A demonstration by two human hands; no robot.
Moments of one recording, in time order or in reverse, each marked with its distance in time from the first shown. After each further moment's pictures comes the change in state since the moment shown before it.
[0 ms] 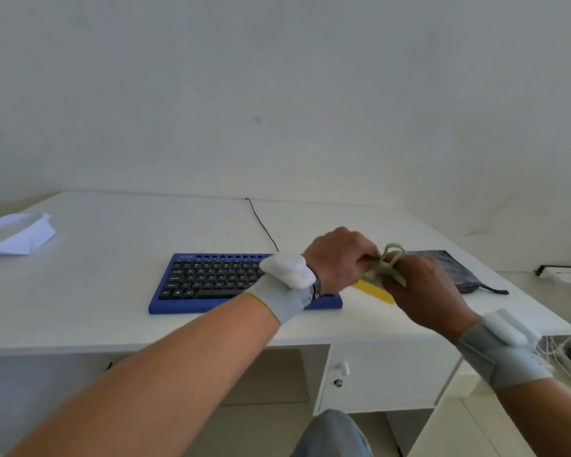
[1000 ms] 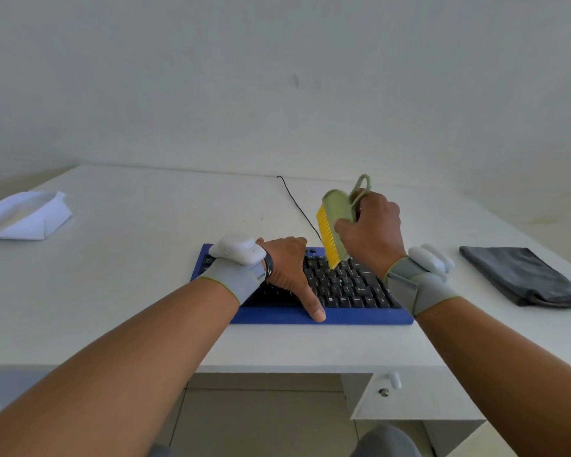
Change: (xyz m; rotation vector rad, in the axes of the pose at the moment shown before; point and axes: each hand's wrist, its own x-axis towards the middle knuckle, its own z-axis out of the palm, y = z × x) left_hand -0.034 -0.149 -0.045 0.224 -0.604 -0.554; right_hand 0.126 -0.120 0.102 0.365 0.095 0.164
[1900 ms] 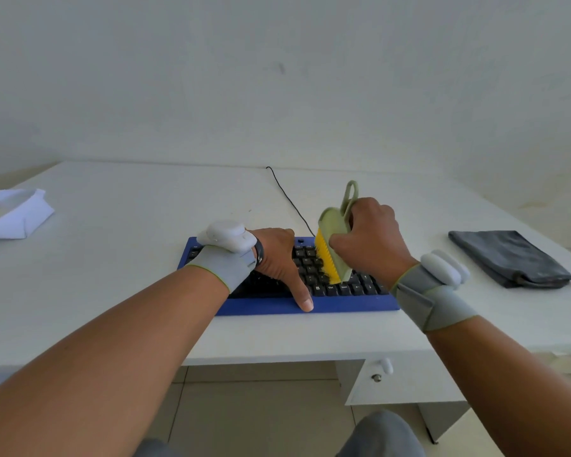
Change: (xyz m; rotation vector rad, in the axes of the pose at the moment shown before) left_hand 0.012 0.001 0.003 -0.019 -0.026 -0.037; right_hand -0.032 -0.001 -0.027 -0.081 -0.167 -0.020
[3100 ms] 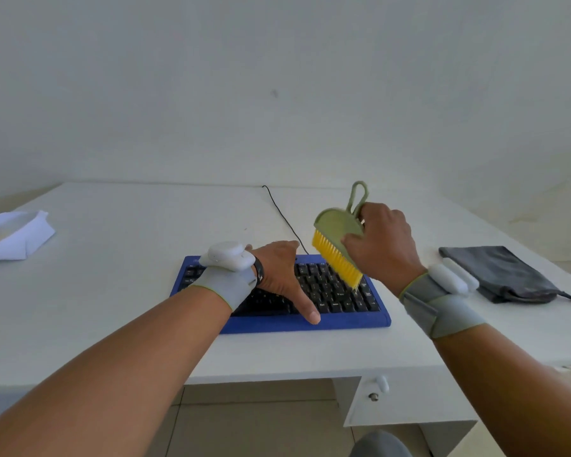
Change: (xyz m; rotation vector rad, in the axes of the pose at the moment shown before) left_hand -0.007 0.016 -0.005 -0.016 0.046 0.020; right_hand 0.012 0.016 -0.022 -0.118 0.146 -0.006
